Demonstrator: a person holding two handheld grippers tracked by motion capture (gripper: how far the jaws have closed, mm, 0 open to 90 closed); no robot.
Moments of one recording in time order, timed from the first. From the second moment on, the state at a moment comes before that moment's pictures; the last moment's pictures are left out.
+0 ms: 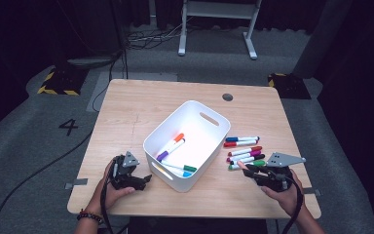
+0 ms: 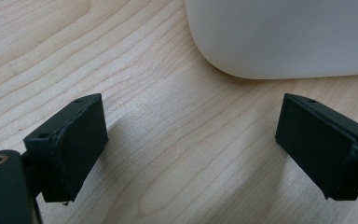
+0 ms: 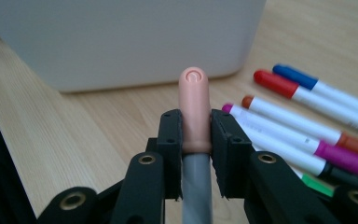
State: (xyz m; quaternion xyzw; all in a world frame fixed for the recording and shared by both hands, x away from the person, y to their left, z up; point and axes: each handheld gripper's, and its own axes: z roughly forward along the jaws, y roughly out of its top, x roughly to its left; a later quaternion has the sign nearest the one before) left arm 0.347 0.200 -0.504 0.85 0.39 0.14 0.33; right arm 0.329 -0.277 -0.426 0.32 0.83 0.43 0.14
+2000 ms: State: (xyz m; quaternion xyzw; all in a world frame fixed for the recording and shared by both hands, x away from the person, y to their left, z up) left arm 0.347 0.200 -0.505 0.85 0.39 0.14 0.33; right arm 0.422 -0.066 -0.336 0.21 0.91 0.34 0.12
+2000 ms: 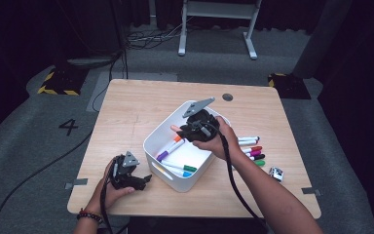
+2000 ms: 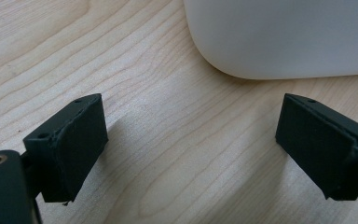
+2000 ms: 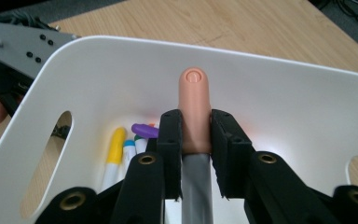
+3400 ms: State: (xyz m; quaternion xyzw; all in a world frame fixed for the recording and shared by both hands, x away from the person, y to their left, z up) left arm 0.347 0.200 -0.505 0.85 0.39 0.14 0.33; right arm 0.386 -0.014 -0.363 0.17 0.94 0.28 0.06
